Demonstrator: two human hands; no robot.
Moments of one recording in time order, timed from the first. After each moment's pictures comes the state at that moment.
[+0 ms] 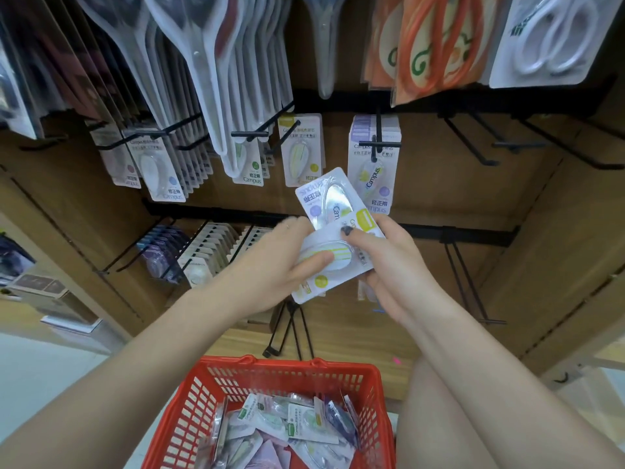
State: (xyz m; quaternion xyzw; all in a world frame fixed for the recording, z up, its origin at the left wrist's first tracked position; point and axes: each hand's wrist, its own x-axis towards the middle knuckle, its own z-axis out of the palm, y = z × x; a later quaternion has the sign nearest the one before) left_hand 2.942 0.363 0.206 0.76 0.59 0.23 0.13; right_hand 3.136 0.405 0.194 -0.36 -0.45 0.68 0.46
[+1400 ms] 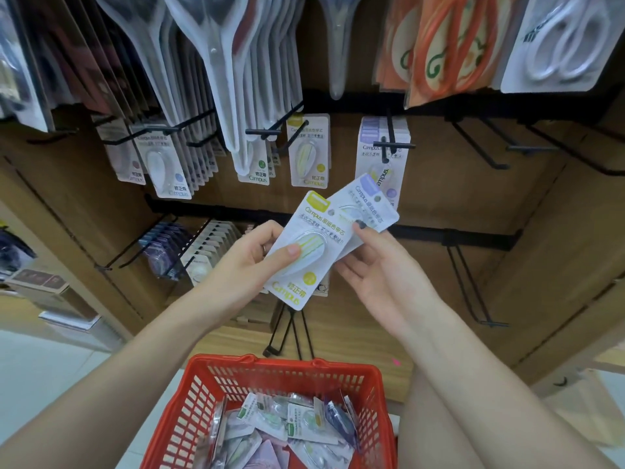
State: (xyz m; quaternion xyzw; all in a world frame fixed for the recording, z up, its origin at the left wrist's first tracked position) left_hand 2.907 0.348 0.182 0.56 0.49 0.48 0.46; right_hand 3.121 0.390 0.188 -0.26 -0.34 0.77 0.47
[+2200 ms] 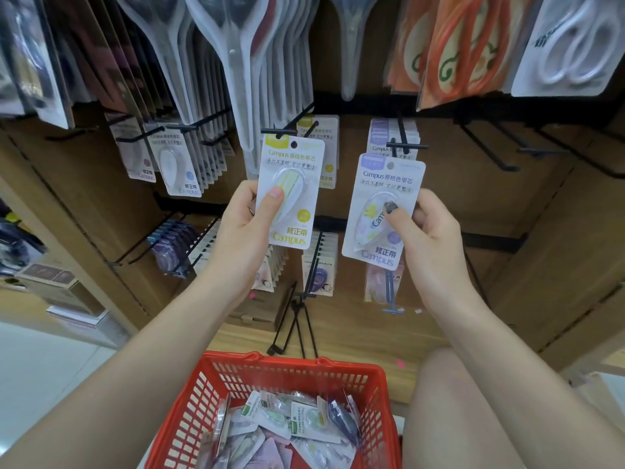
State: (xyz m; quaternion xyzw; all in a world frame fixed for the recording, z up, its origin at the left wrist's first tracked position) left_hand 2.917 0.360 0.208 0.45 0.51 0.65 0.34; right_hand 3.142 0.394 0.215 -0.34 -0.57 0.49 0.56
